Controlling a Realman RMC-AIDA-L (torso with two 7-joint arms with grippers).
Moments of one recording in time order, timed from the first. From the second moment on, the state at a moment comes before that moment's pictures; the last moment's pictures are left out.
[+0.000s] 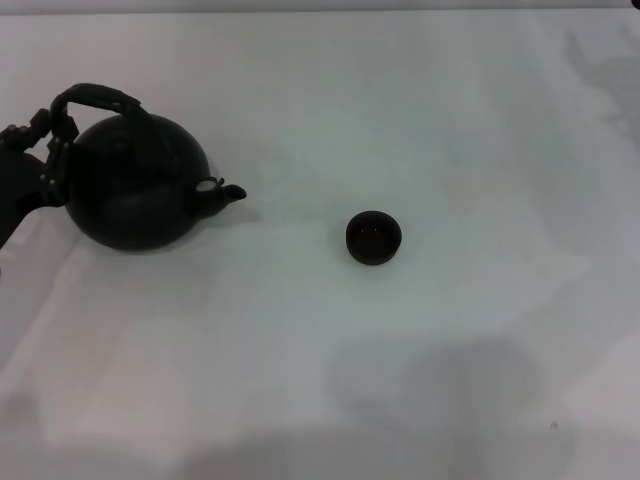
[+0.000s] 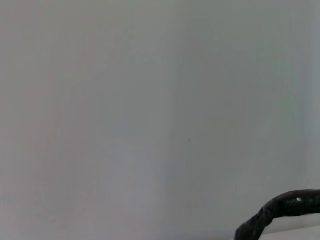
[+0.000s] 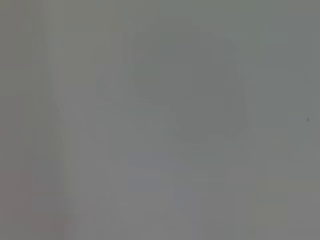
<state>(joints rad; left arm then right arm) -0.38 -2.07 2.70 -0.10 -0.88 1.36 -0.48 0.60 2.03 -0.78 -0.17 2.36 0.92 -2.60</state>
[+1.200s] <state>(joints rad) -0.55 -2.07 2.75 -0.07 -0.94 1.50 -0.16 0.62 2.03 -0.78 -0.13 2.36 0.92 -2.59</state>
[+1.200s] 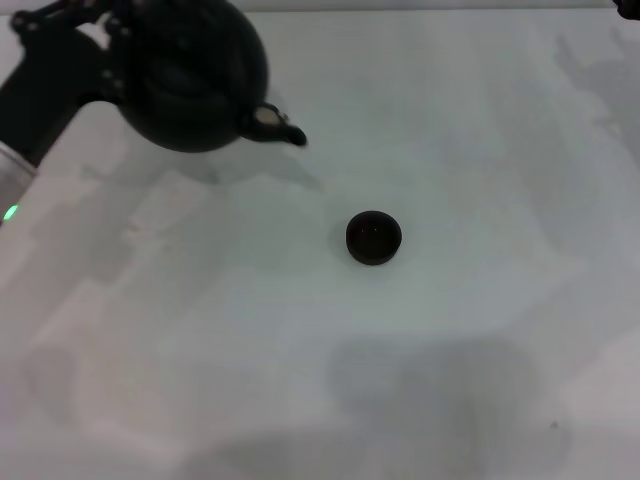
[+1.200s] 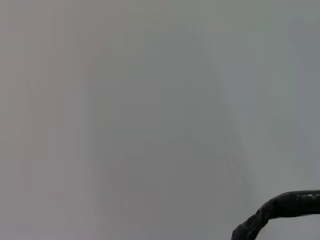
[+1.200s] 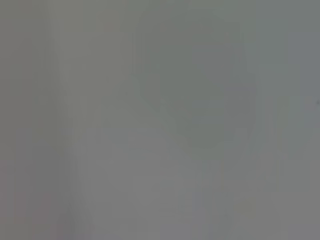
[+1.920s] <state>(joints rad) -0.61 -2.08 2.80 0.03 -0.85 1.37 0.09 0.63 2.03 -0.78 -0.10 2.36 0.92 -2.59</state>
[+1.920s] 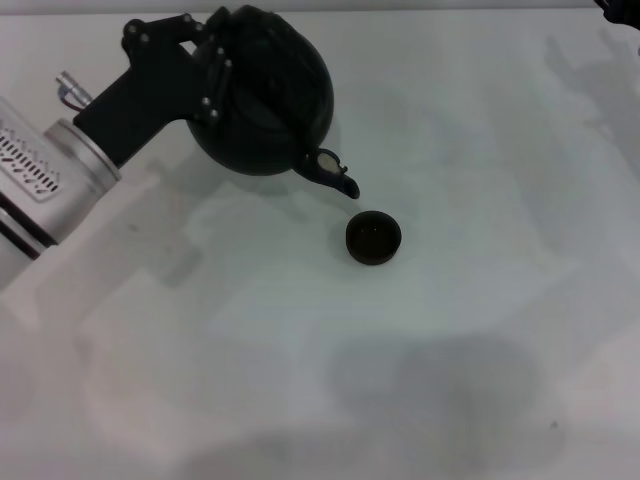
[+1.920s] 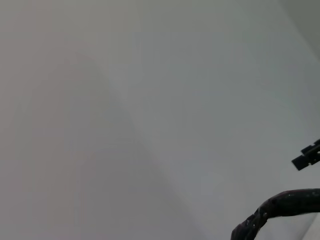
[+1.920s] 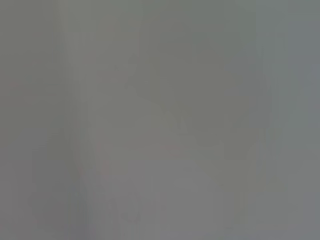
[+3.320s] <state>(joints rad) -0.69 -2.07 2.80 0.03 -0.75 1.28 0.18 0.63 2.03 -0.78 -0.09 2.37 0.92 -2.59</state>
